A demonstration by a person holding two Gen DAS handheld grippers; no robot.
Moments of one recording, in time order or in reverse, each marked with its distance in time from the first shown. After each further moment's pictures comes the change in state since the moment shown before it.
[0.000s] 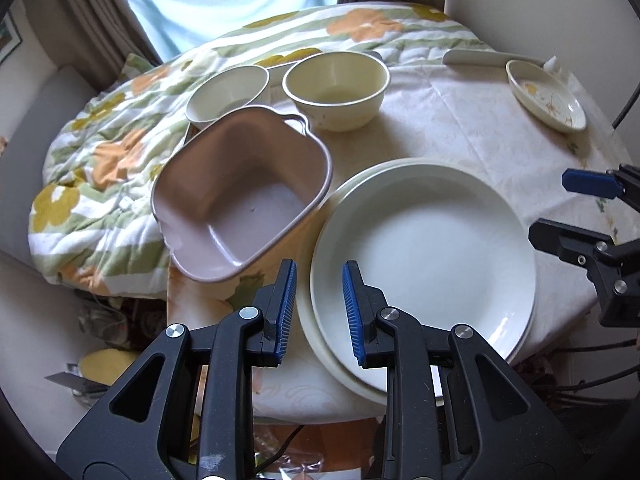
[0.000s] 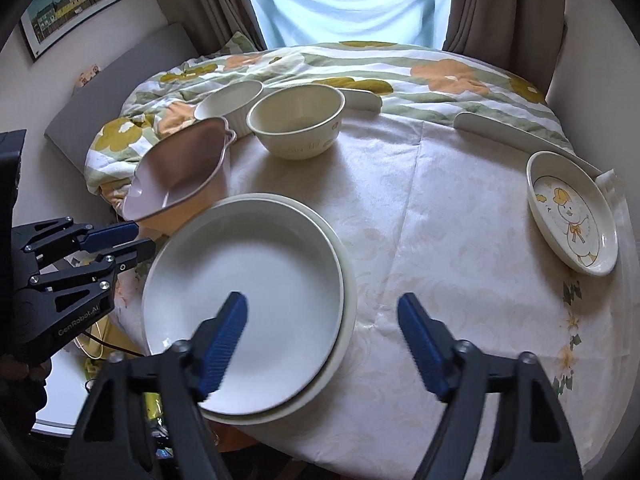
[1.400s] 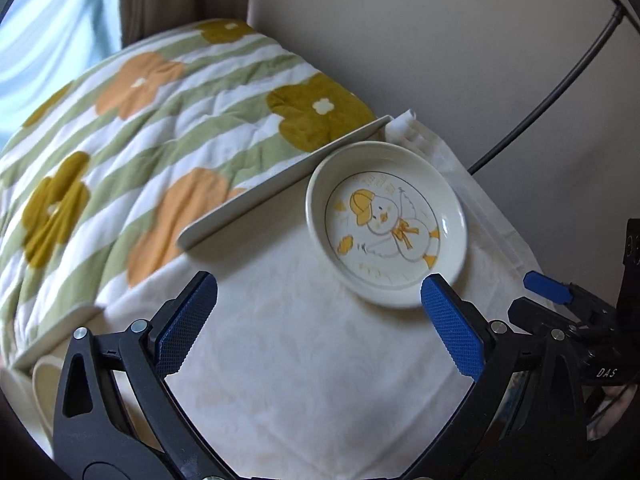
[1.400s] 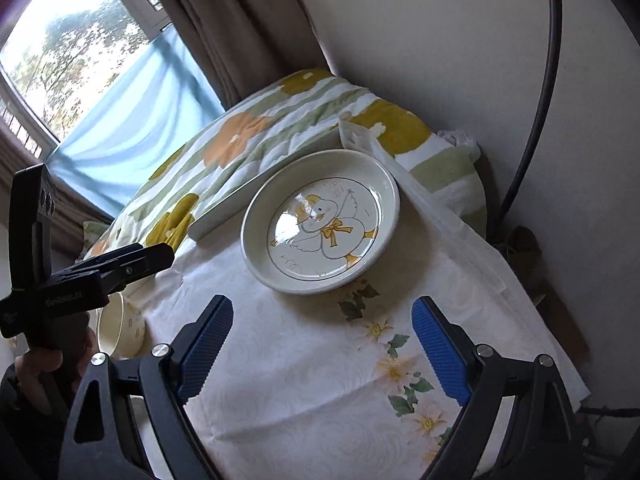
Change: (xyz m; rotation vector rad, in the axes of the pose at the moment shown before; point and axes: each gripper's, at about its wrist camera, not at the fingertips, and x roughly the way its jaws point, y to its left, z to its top) left arm 0.105 -0.227 0.255 0.369 0.035 -0.569; right arm -0.065 -0.233 -0.013 0.803 -0.222 -0.232
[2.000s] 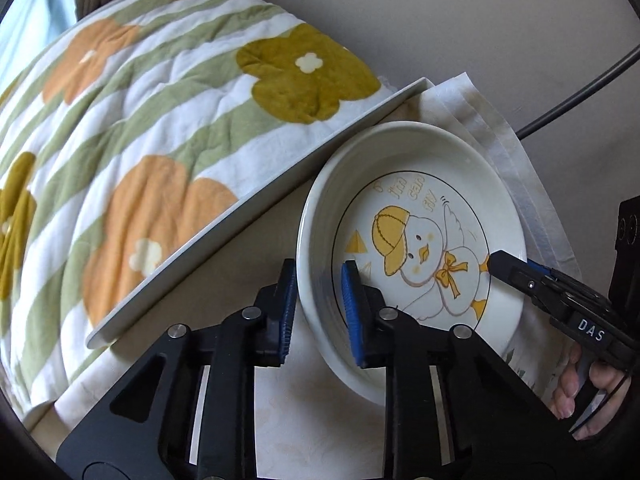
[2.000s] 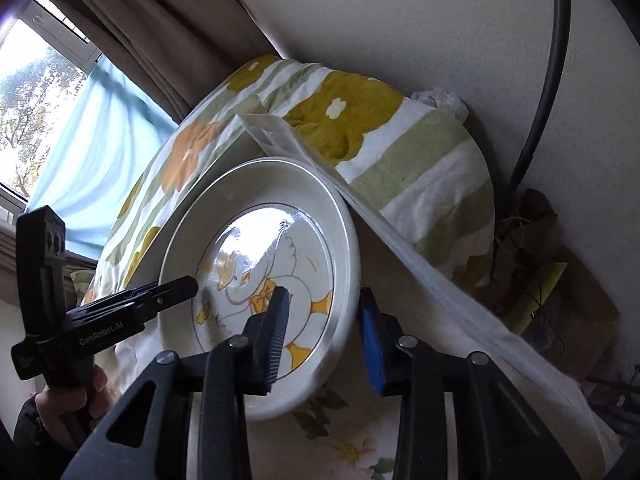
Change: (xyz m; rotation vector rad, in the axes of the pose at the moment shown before) left arm 0.108 0.009 0.041 0.031 0.151 -0.054; right arm 0.087 -0.047 0.041 0.150 0.039 -0.028
